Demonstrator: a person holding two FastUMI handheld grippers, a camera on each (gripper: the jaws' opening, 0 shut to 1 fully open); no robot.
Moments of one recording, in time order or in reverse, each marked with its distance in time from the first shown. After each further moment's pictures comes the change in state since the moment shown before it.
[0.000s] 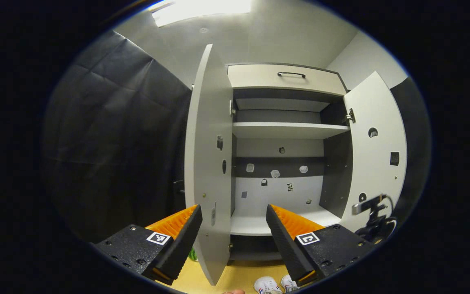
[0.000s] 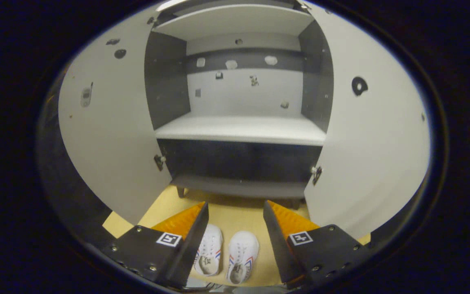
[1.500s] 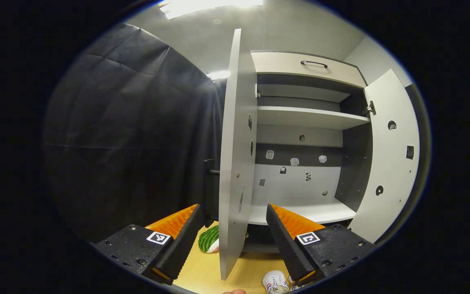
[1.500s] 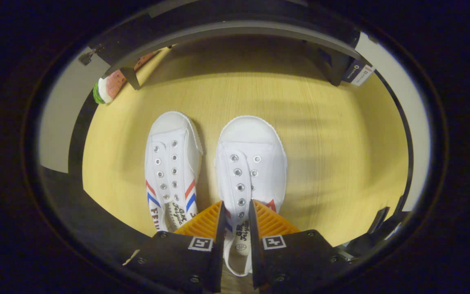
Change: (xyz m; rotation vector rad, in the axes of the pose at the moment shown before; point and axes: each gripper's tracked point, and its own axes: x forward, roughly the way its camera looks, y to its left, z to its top) left arm 0.004 0.039 -0.033 -0.044 0.076 0.083; right arm 0.106 -0.026 -0.224 0.043 0.756 -0.038
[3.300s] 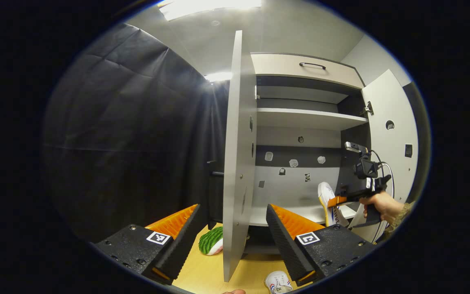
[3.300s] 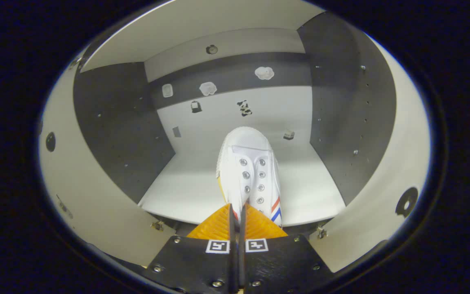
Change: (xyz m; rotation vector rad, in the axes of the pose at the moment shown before) left arm 0.001 0.012 -0.001 0.020 -0.014 -0.002; right arm -0.448 0.001 0.239 0.085 -0.825 0.087
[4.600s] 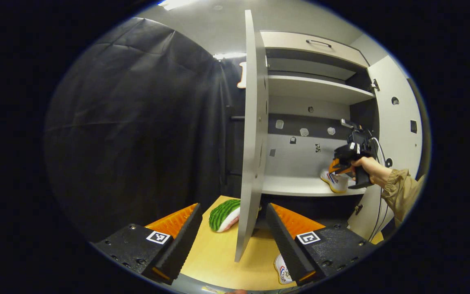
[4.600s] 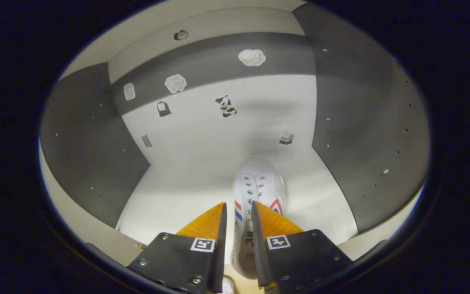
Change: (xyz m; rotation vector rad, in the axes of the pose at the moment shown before) left arm -0.030 0.015 -0.093 -0.006 0.211 0.027; right arm -0.011 0.020 -0.008 0.046 0.014 -0.041
